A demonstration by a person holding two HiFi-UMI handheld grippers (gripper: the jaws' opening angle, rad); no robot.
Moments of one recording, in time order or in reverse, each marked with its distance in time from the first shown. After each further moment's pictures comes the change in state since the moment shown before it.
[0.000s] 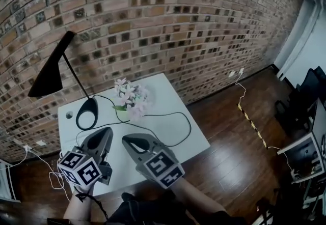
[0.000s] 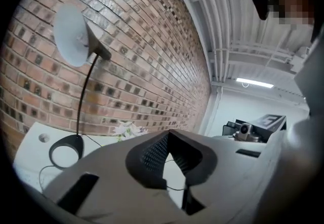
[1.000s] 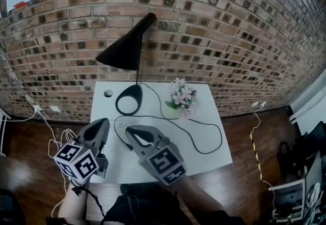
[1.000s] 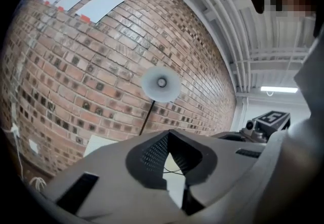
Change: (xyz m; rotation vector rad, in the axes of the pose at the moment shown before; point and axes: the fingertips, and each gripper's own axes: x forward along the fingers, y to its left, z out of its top) left arm -0.176 0.154 0.026 -0.081 -0.165 0.272; right arm 0.142 0.139 0.040 -0.184 0.040 0.212
